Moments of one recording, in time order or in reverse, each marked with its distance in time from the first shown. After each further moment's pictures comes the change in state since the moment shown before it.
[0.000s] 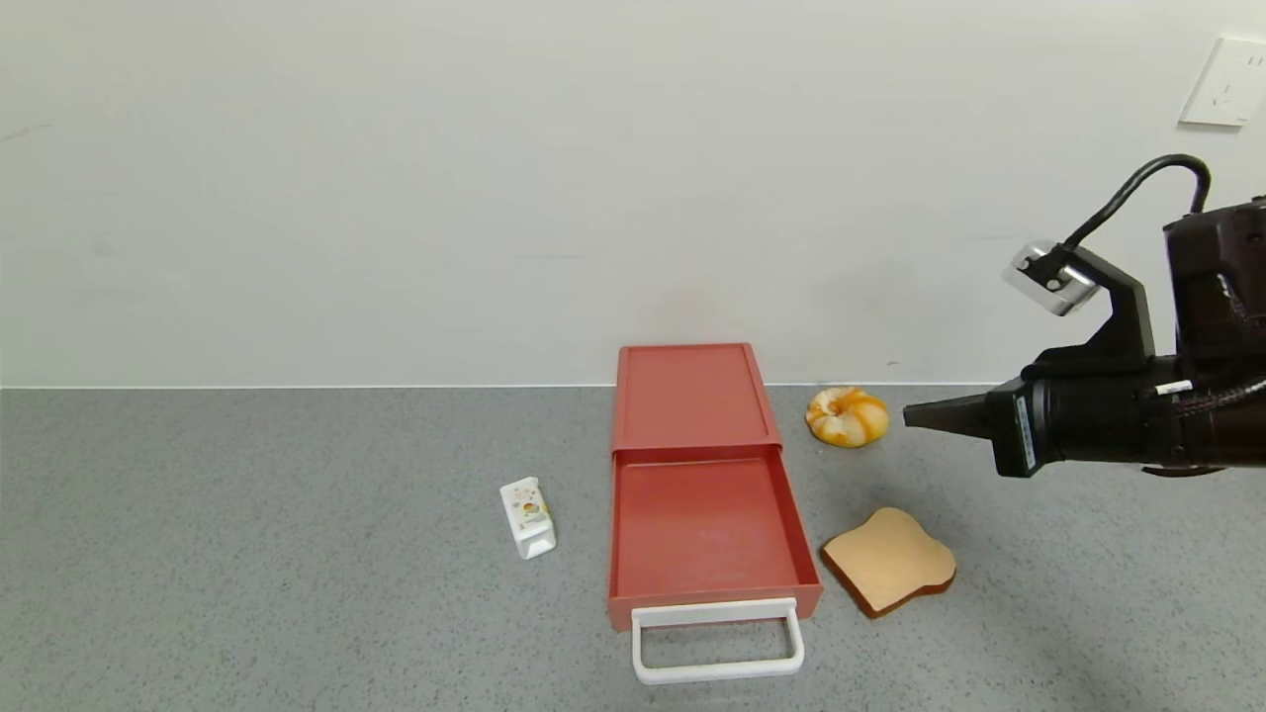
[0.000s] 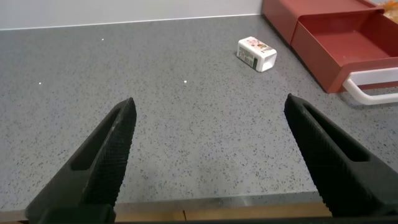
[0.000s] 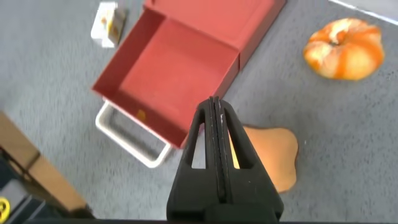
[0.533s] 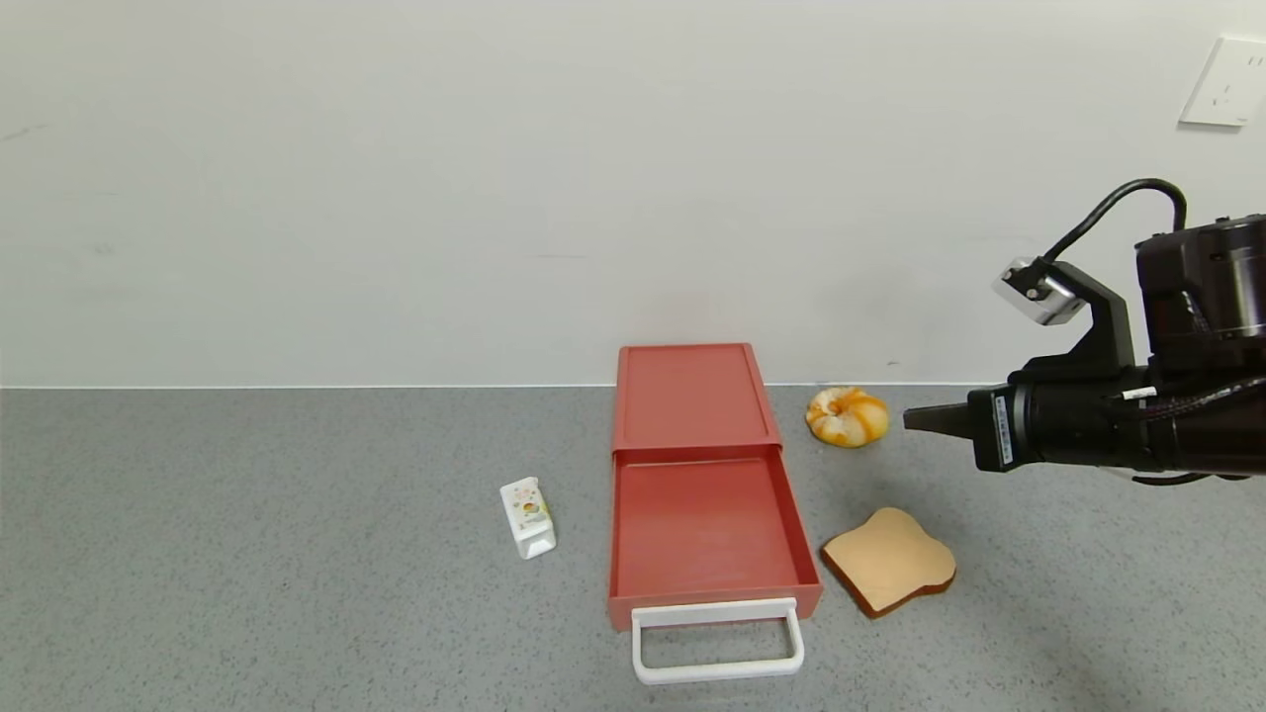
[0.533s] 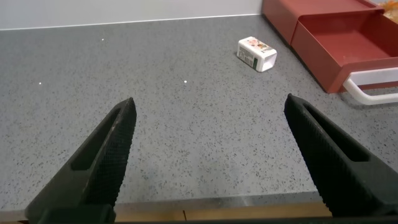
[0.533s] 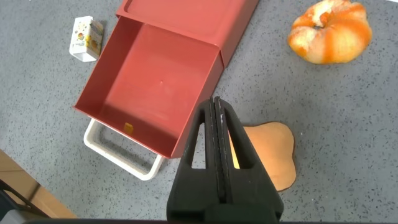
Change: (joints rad) left arm 0.000 0.000 0.000 0.000 0.000 0.000; right arm -0.006 0.036 0.019 -0.041 -0.072 0.082
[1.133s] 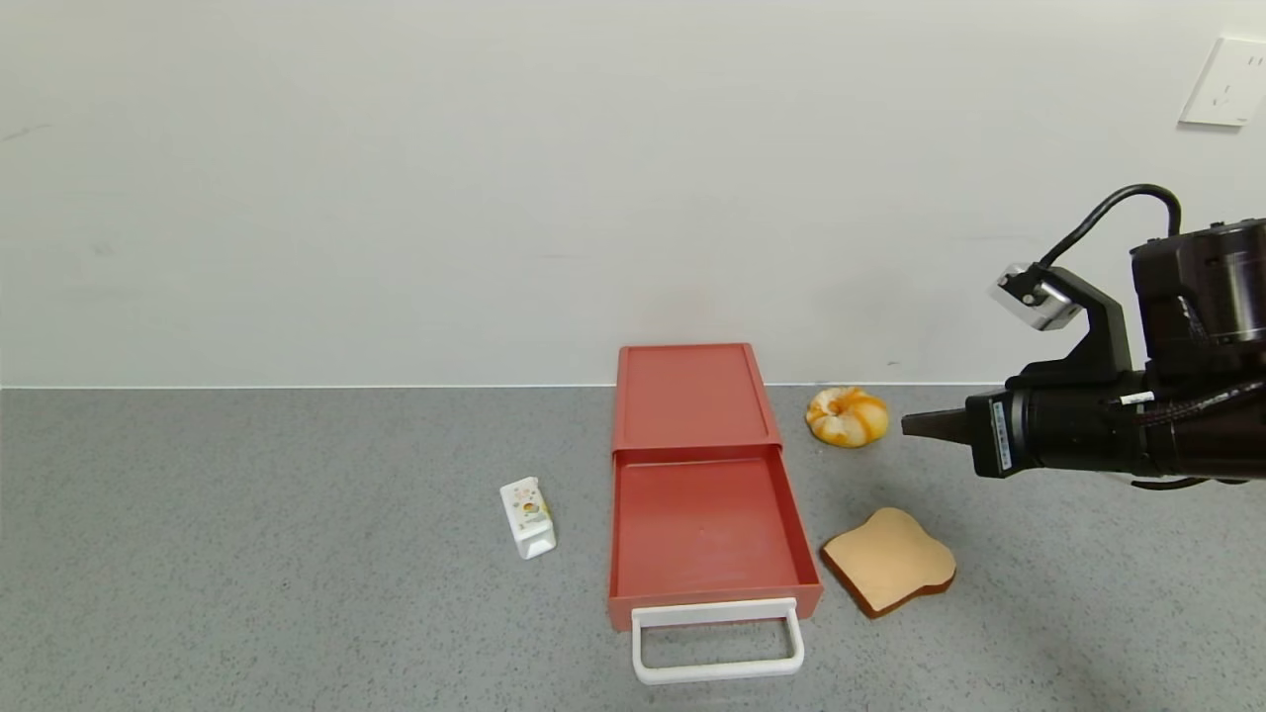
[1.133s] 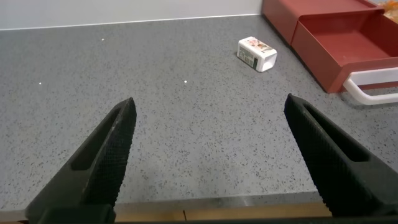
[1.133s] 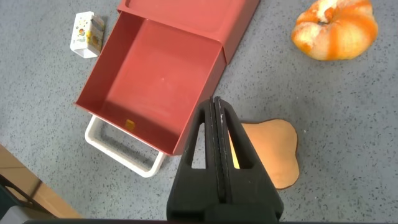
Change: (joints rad) left arm 0.000 0.000 0.000 0.000 0.000 0.000; right arm 0.006 -0.001 0.006 0.008 0.001 0.000
